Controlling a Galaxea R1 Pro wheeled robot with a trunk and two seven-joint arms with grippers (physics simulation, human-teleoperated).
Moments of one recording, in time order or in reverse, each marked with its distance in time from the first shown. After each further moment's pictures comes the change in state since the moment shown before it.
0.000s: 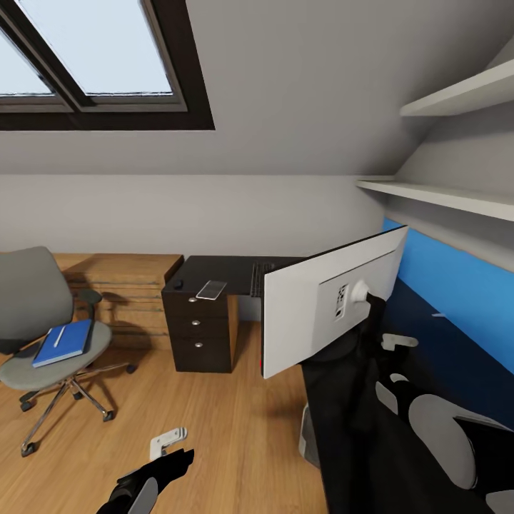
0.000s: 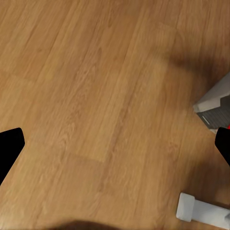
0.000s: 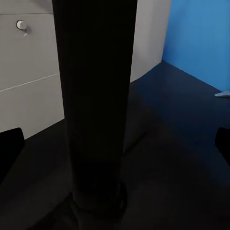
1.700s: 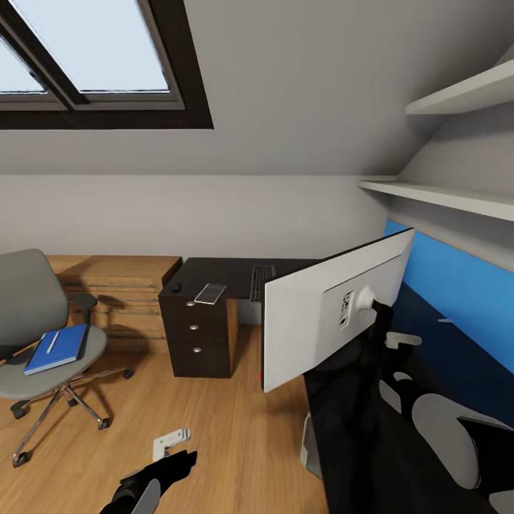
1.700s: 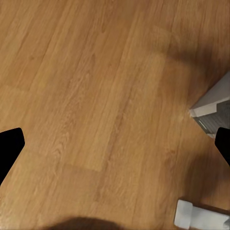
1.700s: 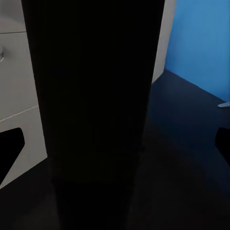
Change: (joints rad) left arm 0.000 -0.002 -0.025 0.002 0.001 0.000 0.000; right arm 0.000 -0.014 0.000 -0.015 0.001 0.002 -0.002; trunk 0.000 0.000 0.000
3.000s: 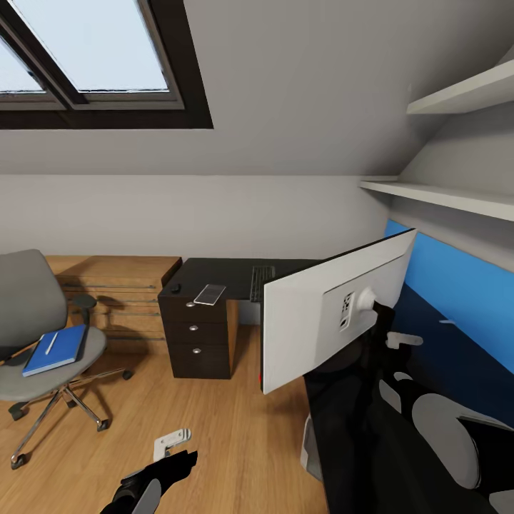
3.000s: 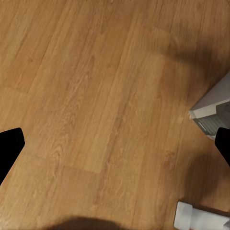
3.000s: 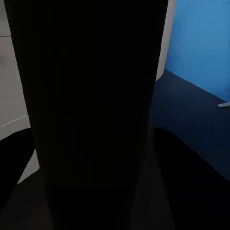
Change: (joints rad) left arm 0.000 0.000 -0.004 0.000 0.000 -0.002 0.000; right arm 0.000 0.000 -0.005 -0.001 -0.007 -0.001 -0.003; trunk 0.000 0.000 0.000
